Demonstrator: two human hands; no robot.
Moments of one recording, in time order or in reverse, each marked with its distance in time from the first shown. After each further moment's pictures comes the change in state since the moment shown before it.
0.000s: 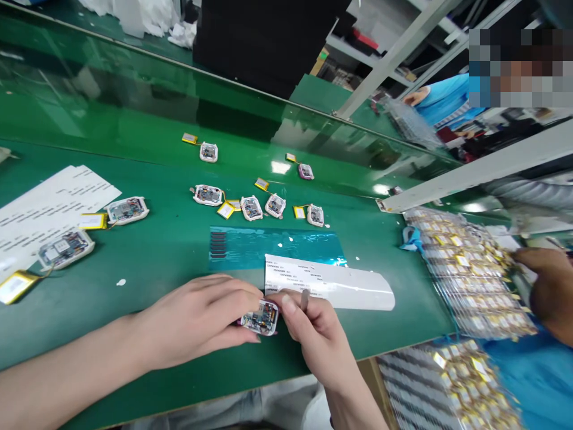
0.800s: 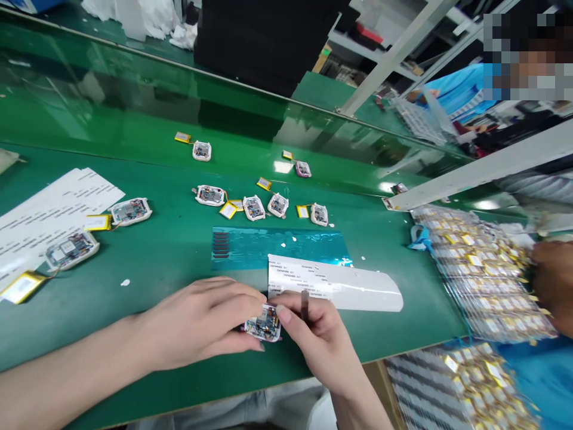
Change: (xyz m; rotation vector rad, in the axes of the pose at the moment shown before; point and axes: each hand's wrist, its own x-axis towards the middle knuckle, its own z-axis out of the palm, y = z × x) left_hand -0.001 -0.001 0.000 0.005 -0.016 0.018; right_hand -0.003 0.007 0.000 0.017 -0.049 0.063
